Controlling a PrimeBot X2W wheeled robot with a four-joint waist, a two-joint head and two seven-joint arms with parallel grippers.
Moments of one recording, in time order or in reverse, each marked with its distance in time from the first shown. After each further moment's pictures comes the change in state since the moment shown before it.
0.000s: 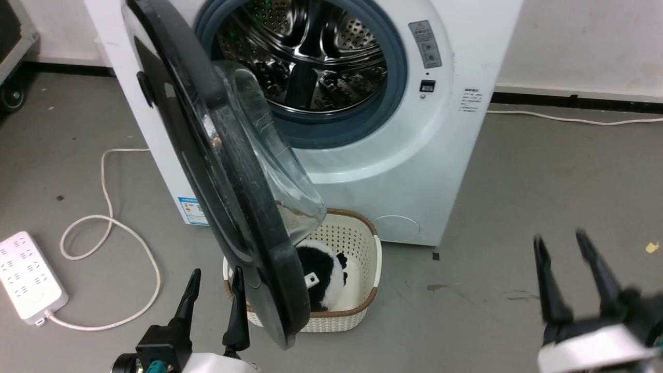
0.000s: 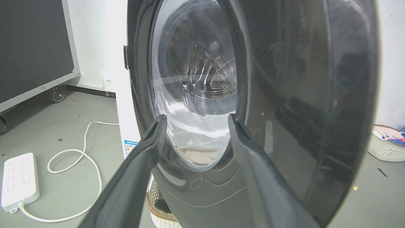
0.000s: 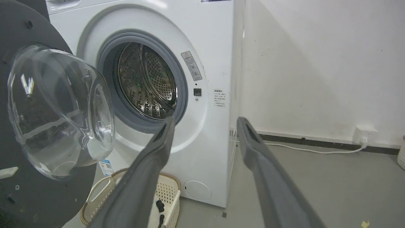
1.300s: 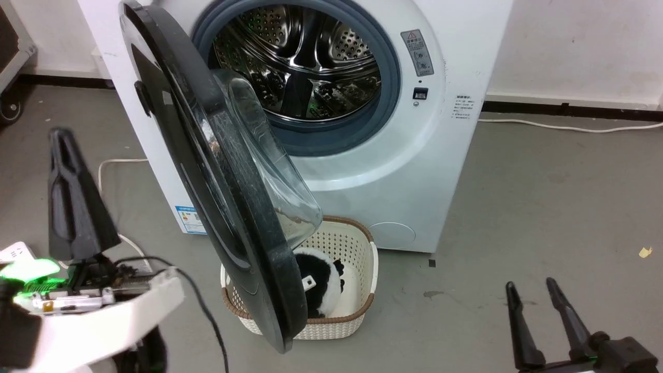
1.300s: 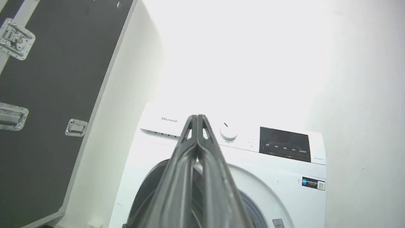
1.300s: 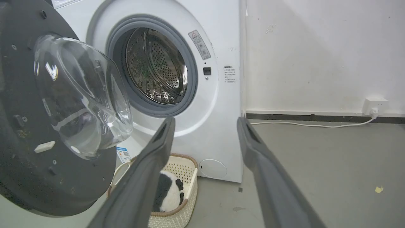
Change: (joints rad) left arm -0.175 0.000 0.180 -0.498 -0.054 0.002 -0.001; right arm 0.177 0.132 0.006 -0.044 -0.048 0.000 -0.016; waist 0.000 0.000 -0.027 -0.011
